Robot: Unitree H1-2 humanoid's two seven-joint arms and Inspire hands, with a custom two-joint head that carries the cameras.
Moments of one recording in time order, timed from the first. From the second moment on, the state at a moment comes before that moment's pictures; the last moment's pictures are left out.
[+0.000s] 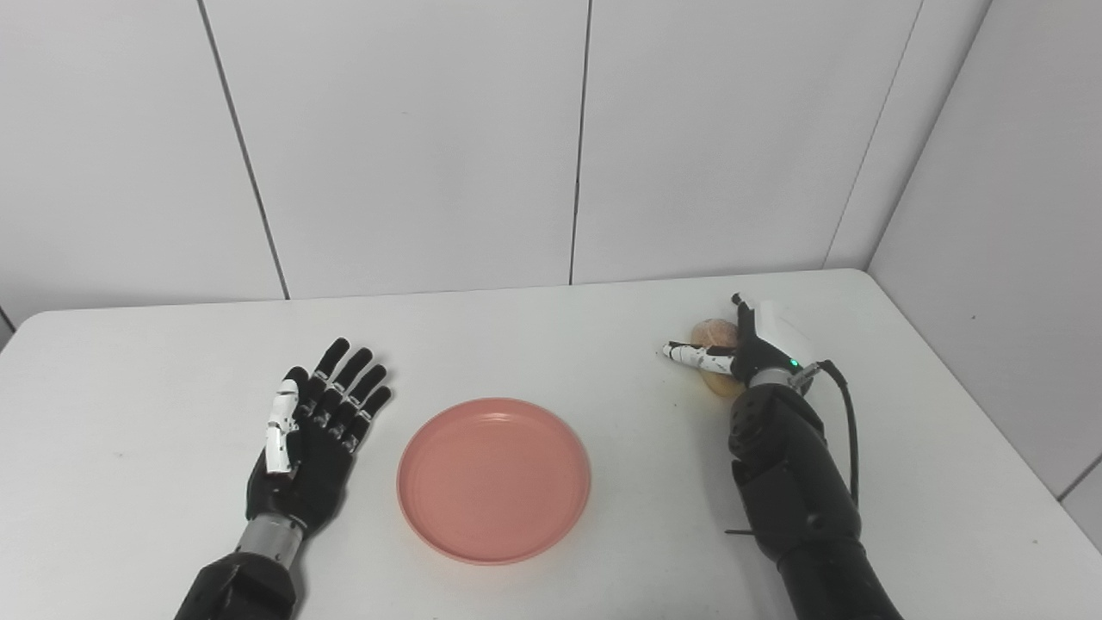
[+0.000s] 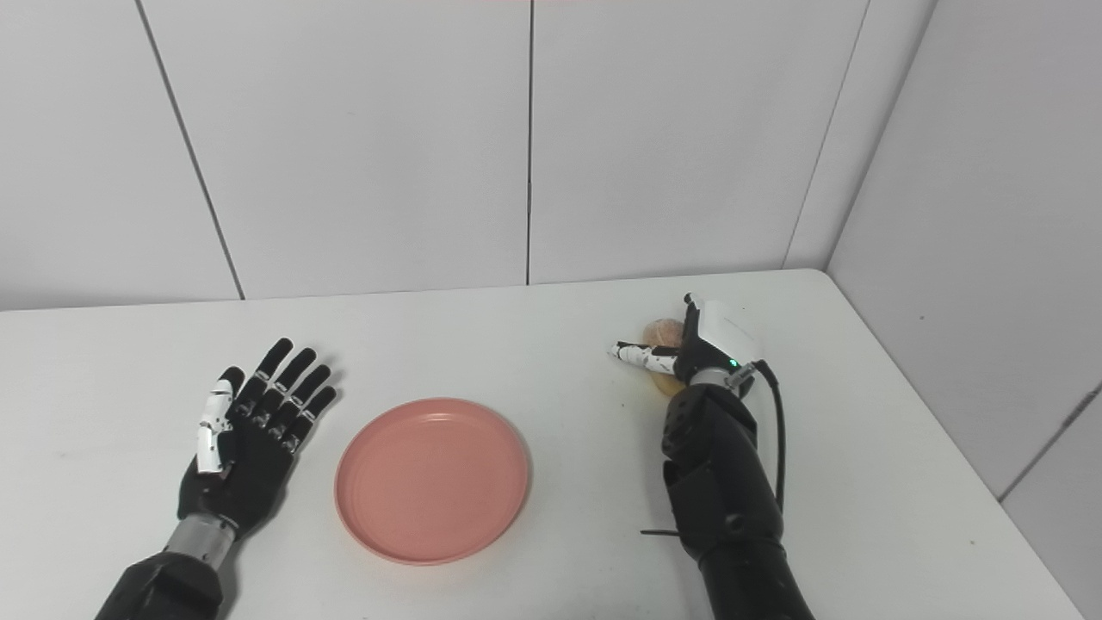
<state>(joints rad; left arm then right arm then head) -0.42 0.06 0.19 0.33 -0.55 0.19 -0.31 -0.69 -0.14 -0.14 0.50 -0.92 0.47 -0.01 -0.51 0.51</state>
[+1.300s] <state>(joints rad) -0.42 0.05 0.18 0.33 -0.55 0.18 -0.30 -0.70 -0.21 -0.01 0.45 -0.88 0.47 -0.06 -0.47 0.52</state>
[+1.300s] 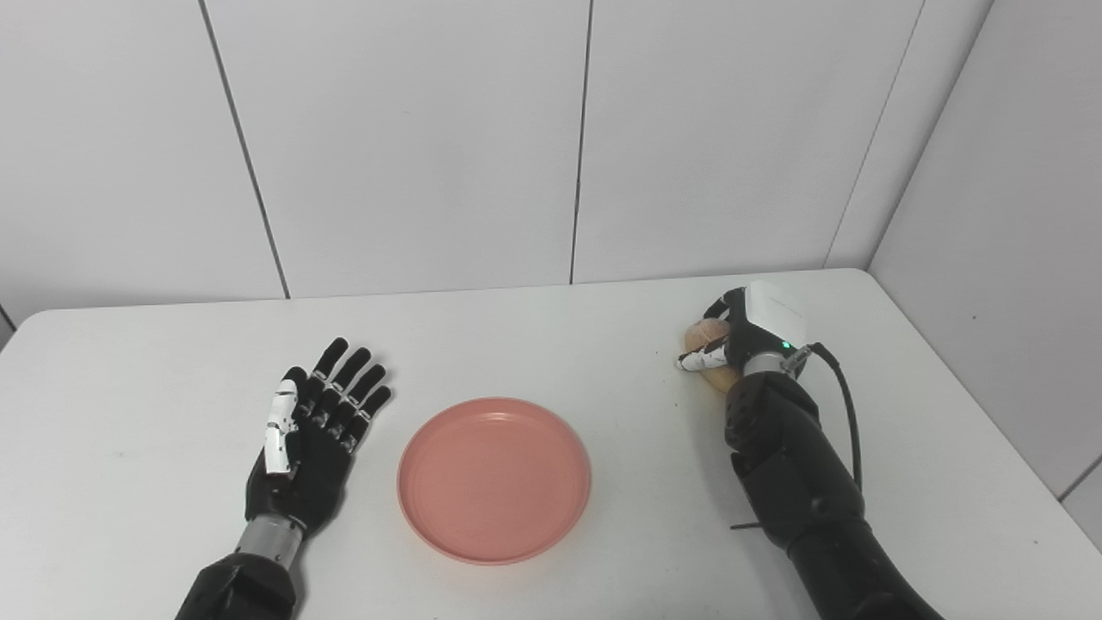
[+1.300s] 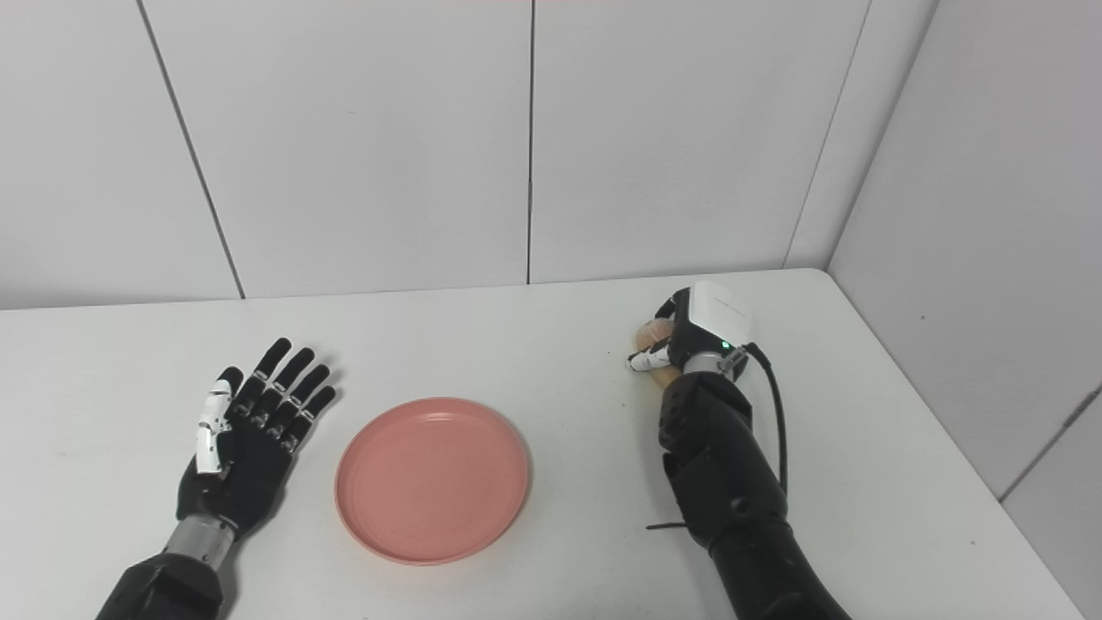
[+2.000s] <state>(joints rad) -0.40 0.02 0.16 0.29 -0.50 0.17 -0.26 -0.69 -0.09 0.09 0.04 -1.04 0.48 0.13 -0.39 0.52</state>
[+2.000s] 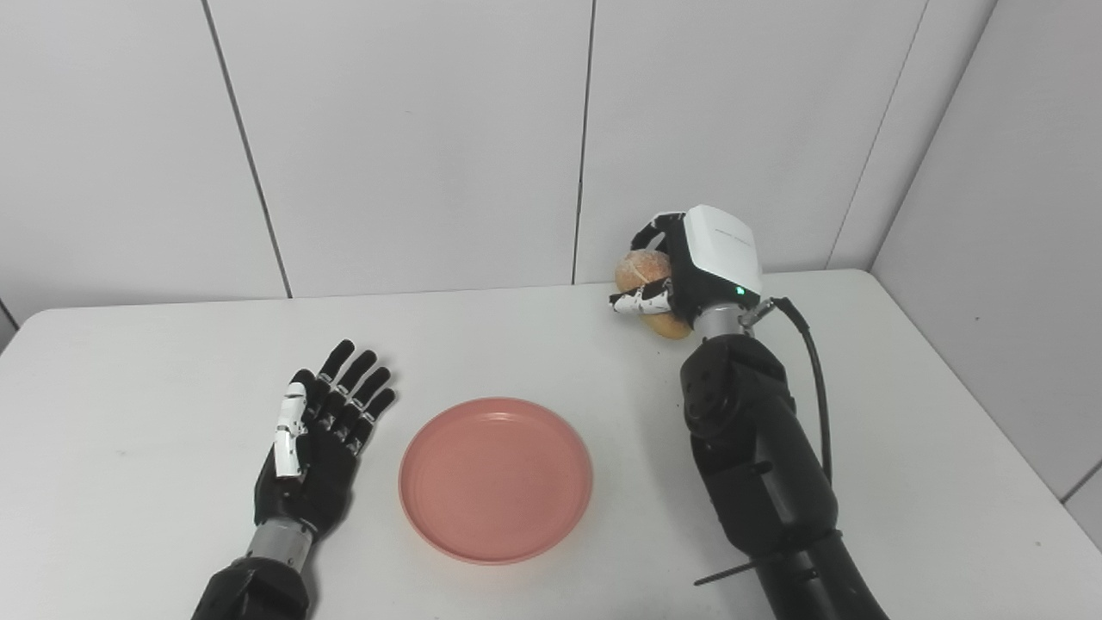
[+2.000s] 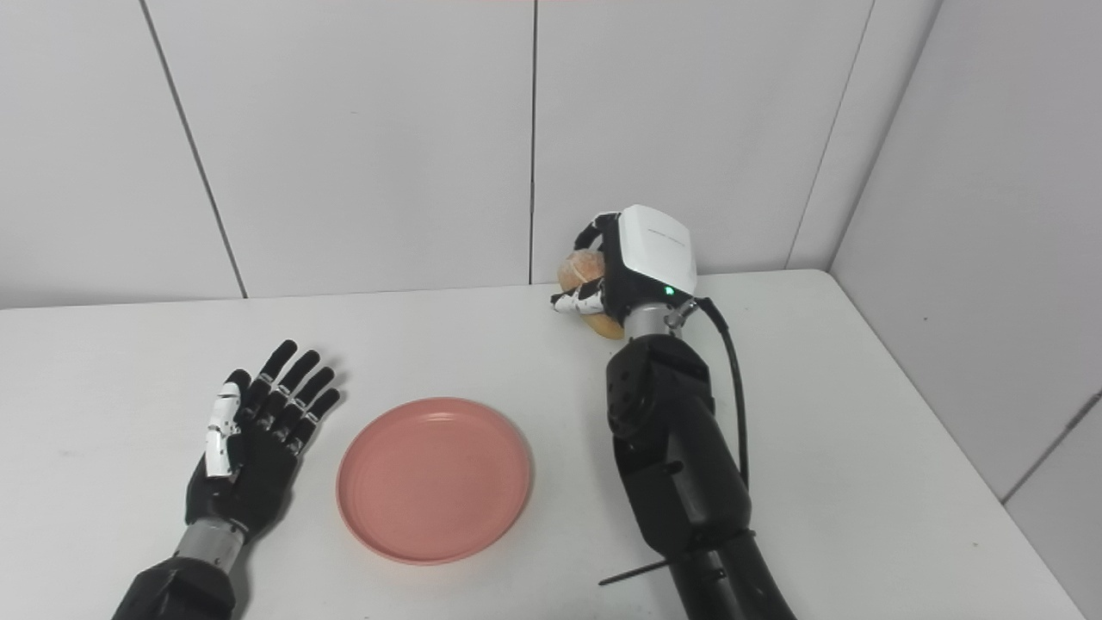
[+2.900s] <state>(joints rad) -0.36 -0.05 0.10 0.21 -0.41 0.18 -0.15 -0.55 0.00 0.38 -0.12 -1.04 0.47 0.18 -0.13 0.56</state>
